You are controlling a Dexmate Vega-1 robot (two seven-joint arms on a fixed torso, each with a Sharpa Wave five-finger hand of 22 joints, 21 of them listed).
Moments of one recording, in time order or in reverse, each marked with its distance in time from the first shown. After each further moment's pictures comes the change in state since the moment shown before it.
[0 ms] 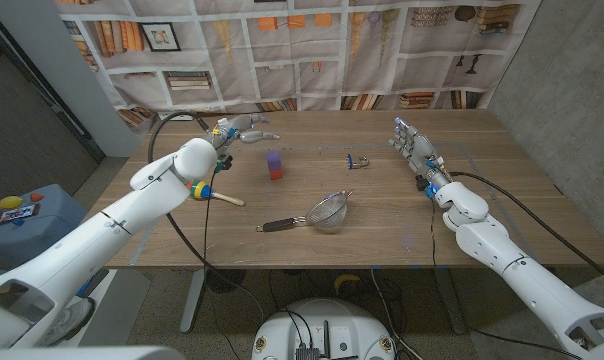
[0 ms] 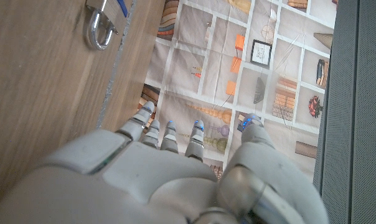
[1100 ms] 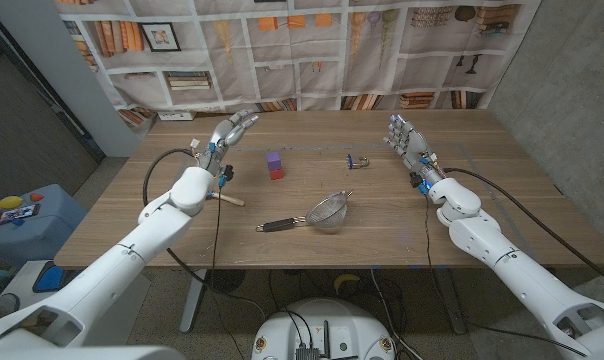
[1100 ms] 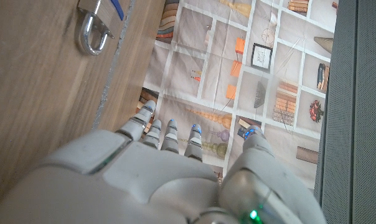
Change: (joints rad) left arm 0.096 -0.167 -0.064 0.308 -0.351 -0.483 0.252; left_hand -0.133 0.150 0.033 0.069 0.000 -0.054 0.011 -0.009 -0.005 -0.017 -0.009 -0.012 0.000 0.005 -0.031 -0.008 0.007 0.021 -0.018 0.000 0.000; right arm 0.048 0.035 -0.026 0.057 -0.021 0.006 0.010; right_hand -0.129 -0.011 -0.053 0.053 0.008 -0.068 0.019 -0.004 -0.005 0.030 -0.009 0.000 0.000 0.014 -0.022 0.007 -0.001 0.017 -0.017 0.000 0.002
